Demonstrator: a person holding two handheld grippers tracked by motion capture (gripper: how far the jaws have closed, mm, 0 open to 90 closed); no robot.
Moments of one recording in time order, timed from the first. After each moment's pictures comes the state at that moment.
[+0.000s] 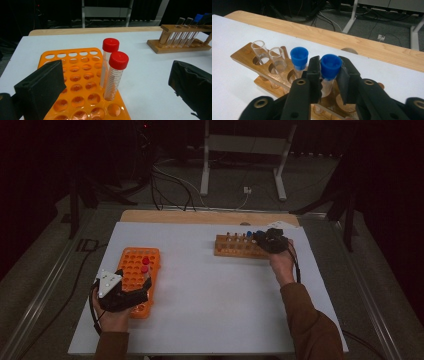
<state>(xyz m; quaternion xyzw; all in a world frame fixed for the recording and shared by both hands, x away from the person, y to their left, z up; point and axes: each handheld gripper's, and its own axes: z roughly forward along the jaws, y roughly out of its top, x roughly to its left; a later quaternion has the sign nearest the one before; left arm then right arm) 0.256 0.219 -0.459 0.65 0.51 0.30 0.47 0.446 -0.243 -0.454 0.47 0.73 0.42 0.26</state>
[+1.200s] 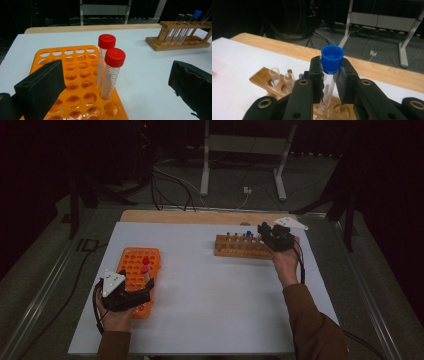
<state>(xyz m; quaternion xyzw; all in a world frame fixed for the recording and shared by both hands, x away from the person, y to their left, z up) 0.259 0.214 -0.464 0.66 0.51 0.29 0.47 0.423 -0.244 -0.417 0.47 0.69 0.46 0.30</state>
